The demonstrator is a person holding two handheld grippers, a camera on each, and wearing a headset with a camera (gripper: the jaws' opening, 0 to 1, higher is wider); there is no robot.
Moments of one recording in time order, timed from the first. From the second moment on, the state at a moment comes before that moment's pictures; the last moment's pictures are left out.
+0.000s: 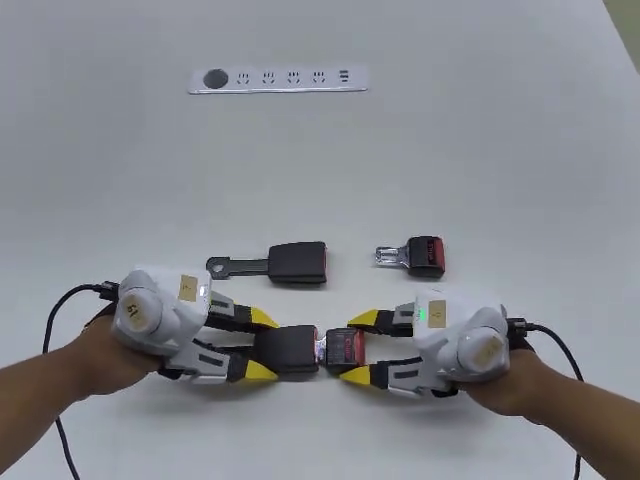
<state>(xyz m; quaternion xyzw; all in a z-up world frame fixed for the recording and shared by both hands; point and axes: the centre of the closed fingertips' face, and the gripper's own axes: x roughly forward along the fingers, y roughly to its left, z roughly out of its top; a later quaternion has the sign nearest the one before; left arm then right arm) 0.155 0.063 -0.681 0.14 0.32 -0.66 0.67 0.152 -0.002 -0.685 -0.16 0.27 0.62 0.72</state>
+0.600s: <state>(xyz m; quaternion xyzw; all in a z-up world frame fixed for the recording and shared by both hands) 0.153 0.056 -0.677 0.15 0.32 -0.67 0.66 0.152 -0.006 -0.683 -0.17 0.27 0.62 0.72</state>
